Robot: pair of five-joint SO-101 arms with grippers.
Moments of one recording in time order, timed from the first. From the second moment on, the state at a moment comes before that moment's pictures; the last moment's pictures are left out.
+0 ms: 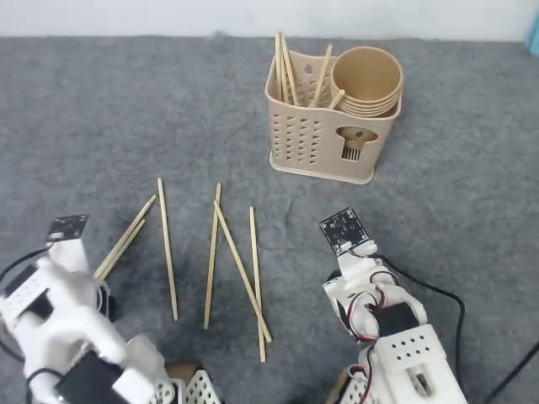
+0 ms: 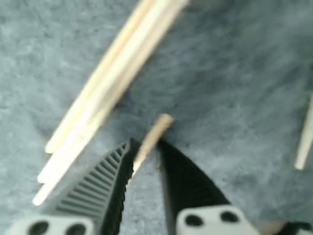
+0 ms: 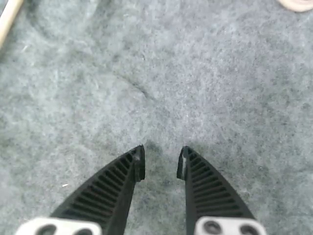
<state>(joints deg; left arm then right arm) -55.7 -19.1 63.4 64.0 -37.3 -21.5 -71.9 93.0 45.8 10.8</state>
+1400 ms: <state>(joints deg) -32.1 -48.7 29.7 79.4 -24.3 -21.5 -71.9 93.0 45.8 10.8</state>
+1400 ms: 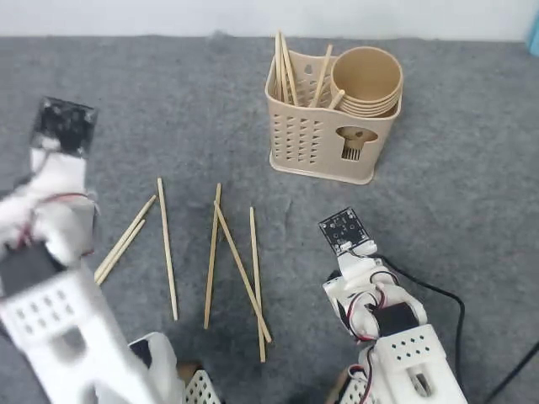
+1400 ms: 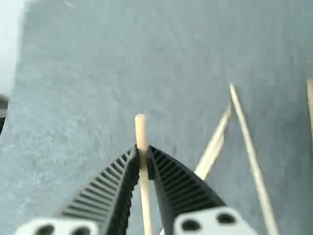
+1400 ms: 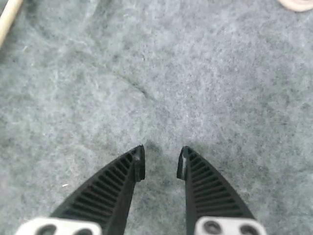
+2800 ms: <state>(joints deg) -41.3 -103.2 86.0 50.7 12.9 -49.1 -32.8 57.3 30.1 5.7</state>
